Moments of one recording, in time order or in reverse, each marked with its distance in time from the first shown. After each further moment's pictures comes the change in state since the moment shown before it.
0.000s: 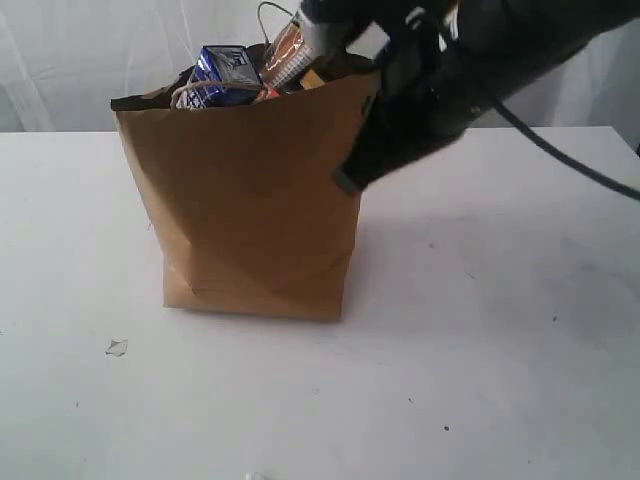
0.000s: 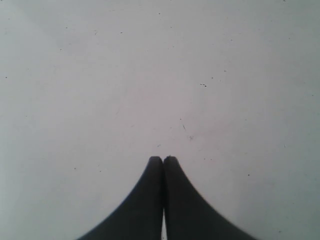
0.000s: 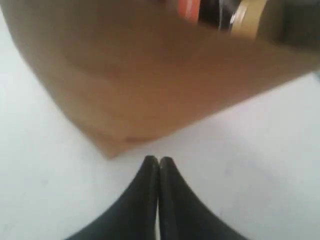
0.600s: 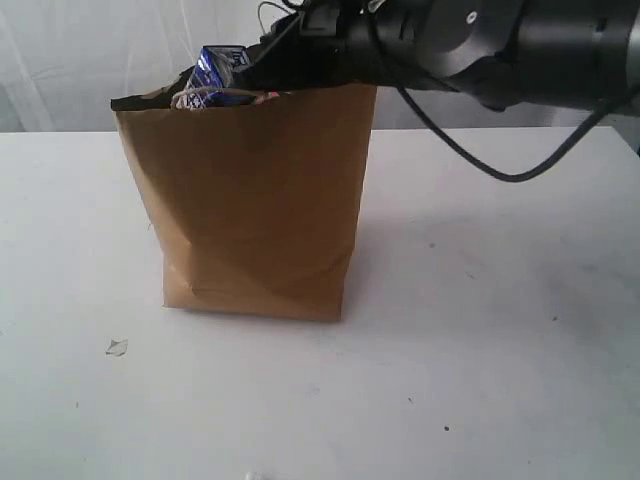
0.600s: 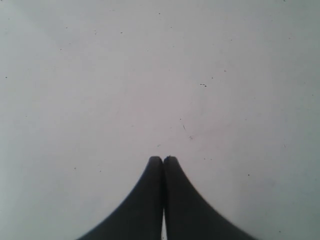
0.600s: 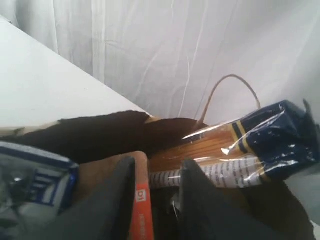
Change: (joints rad) left arm 0.000 0.000 0.000 0.000 0.000 0.000; right arm 0.000 0.184 -0.014 0.629 -0.775 -0.442
